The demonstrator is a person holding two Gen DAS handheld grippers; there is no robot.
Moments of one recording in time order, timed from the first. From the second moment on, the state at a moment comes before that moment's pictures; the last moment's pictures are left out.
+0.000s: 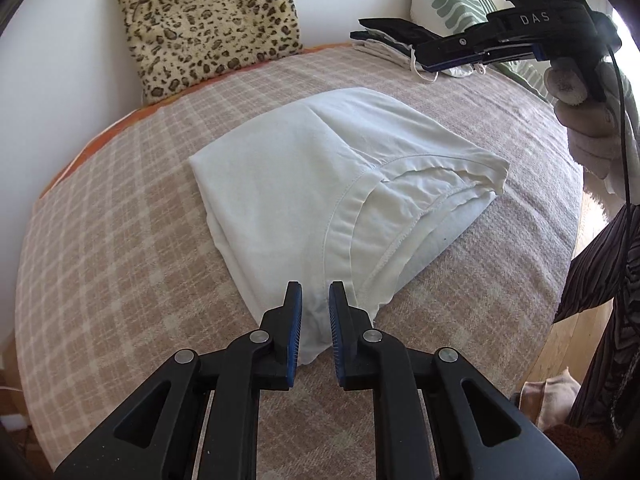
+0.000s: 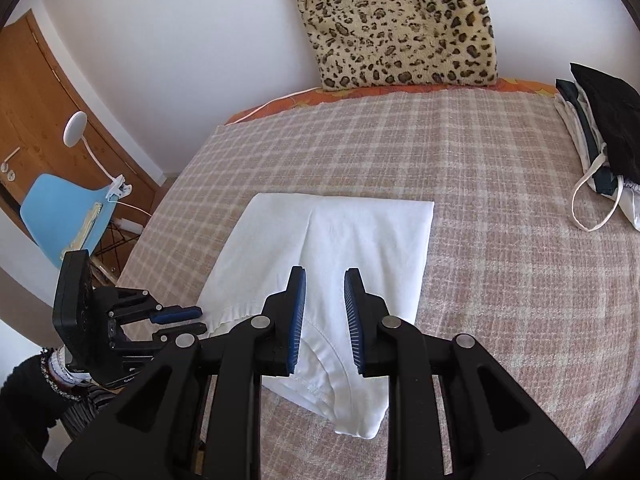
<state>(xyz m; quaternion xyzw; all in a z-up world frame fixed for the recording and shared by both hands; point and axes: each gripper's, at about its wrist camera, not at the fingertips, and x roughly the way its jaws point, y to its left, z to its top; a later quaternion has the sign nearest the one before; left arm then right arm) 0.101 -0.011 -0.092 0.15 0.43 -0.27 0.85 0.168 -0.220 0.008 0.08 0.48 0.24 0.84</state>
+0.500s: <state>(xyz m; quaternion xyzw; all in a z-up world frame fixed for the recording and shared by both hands) 0.213 -0.023 -0.072 -0.01 0.41 -0.28 0.87 0.254 -0.212 -0.023 0.18 0.51 0.26 0.80</state>
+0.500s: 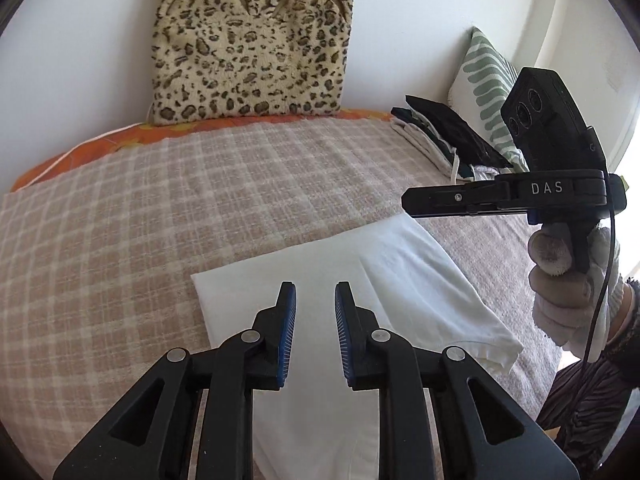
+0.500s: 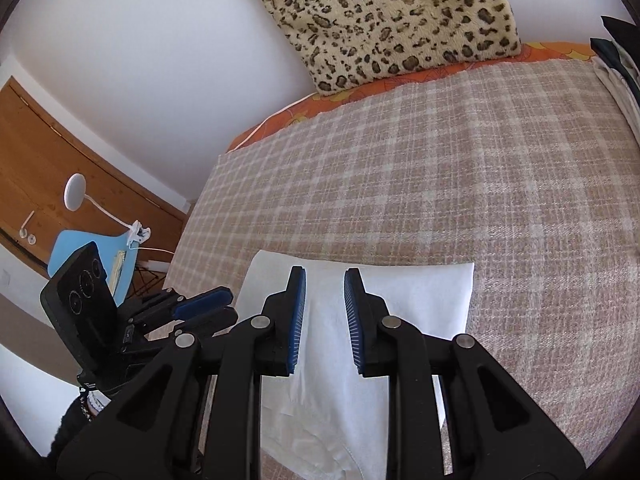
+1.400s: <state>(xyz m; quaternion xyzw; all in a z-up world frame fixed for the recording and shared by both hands) 0.245 0.000 -0.120 -0.01 0.44 -0.20 0.87 0.267 -0.129 -0.062 -0.03 0.51 0.24 0.82</state>
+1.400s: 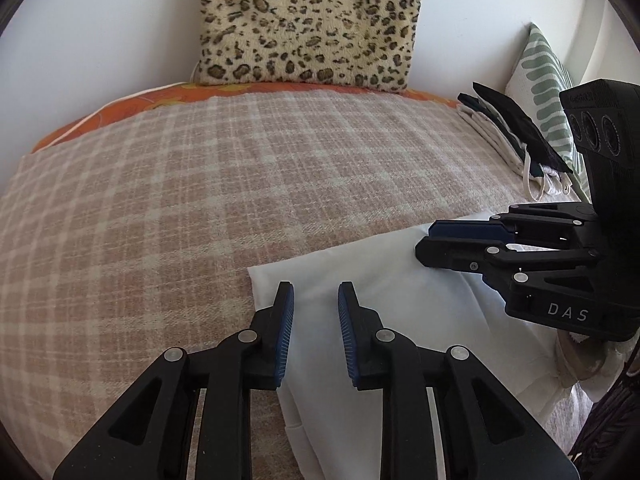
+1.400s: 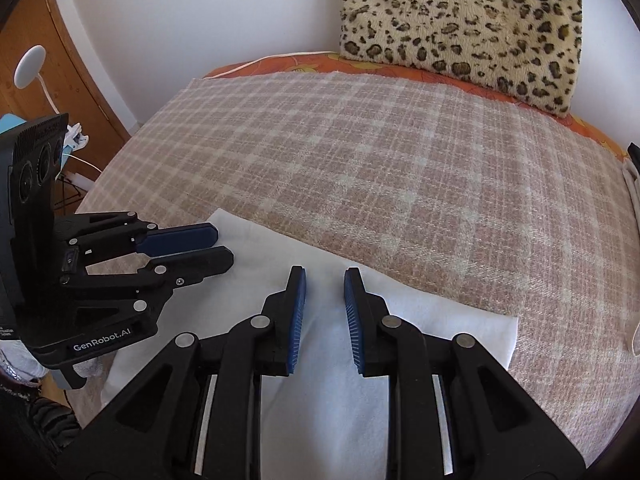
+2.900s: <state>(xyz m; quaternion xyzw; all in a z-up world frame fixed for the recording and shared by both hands) 0.110 0.070 -0.134 -0.40 0.51 -0.20 0.74 0.262 -0.300 -0.105 0.32 0.54 0.25 0.73</state>
